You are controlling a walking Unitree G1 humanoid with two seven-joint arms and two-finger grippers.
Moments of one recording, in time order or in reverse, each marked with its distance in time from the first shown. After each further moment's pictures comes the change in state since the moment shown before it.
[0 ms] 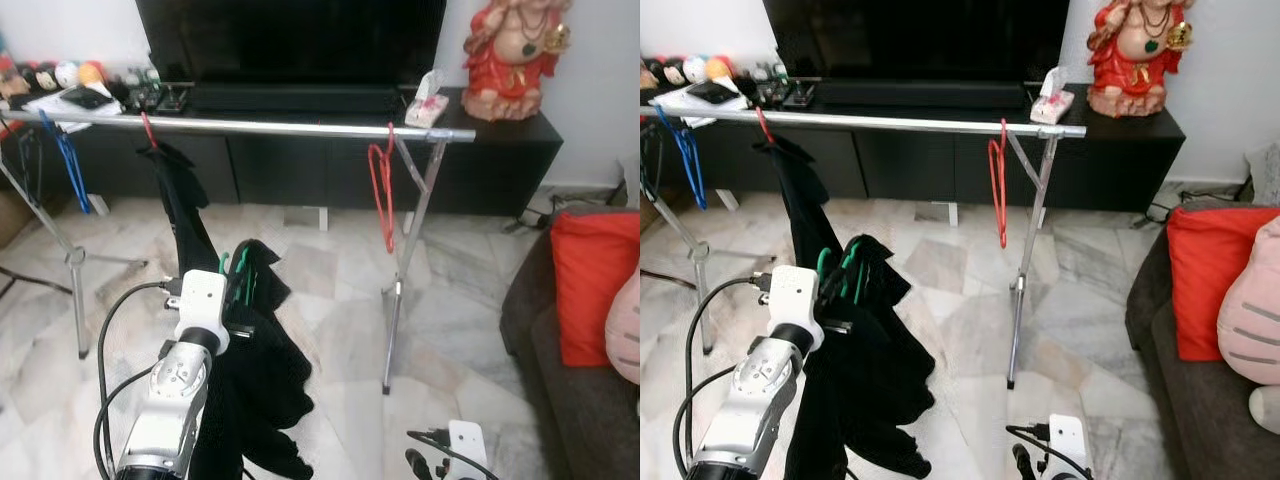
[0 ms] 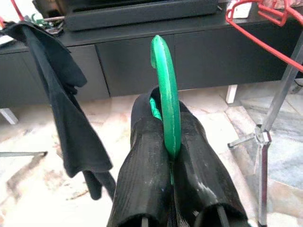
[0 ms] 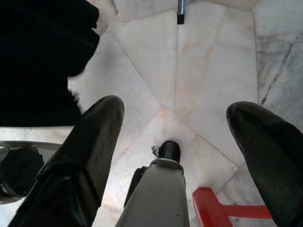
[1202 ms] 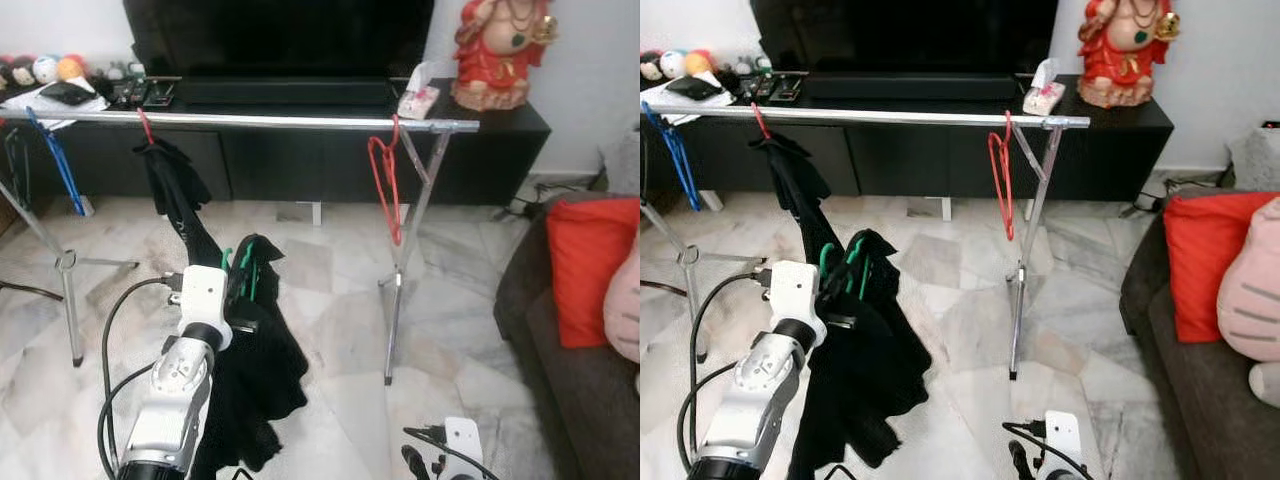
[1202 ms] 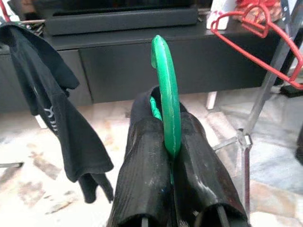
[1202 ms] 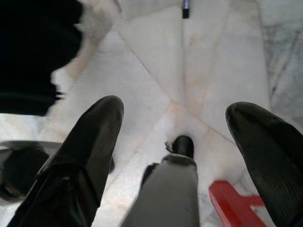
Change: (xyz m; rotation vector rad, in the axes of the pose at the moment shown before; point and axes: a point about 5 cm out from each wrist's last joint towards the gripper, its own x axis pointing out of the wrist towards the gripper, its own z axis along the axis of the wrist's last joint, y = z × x) left arm 0.004 -0.009 0.005 -0.040 -0.021 -0.043; right arm -0.001 -0.002 -0.002 0.003 0.005 -0.006
